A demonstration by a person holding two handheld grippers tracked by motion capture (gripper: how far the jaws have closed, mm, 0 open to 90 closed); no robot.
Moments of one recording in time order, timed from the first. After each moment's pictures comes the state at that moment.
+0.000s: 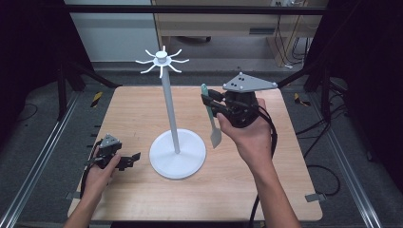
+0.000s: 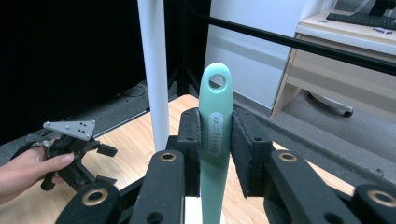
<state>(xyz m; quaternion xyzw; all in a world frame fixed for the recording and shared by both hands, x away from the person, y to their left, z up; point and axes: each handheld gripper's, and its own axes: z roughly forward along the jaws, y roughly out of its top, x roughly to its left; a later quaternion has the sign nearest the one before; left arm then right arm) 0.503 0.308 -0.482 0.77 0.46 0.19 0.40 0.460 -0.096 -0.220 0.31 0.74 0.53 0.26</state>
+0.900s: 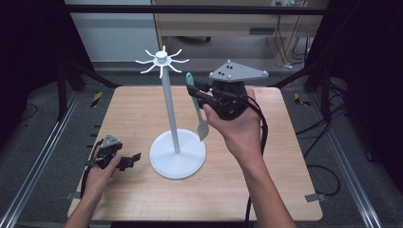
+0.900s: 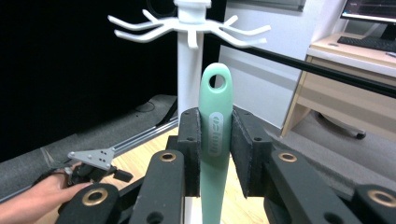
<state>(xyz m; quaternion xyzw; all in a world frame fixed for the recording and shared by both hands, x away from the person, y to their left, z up) 0.503 0.307 -0.482 0.77 0.46 0.19 0.40 0.456 -0.070 -0.192 0.28 0.73 0.56 0.26</state>
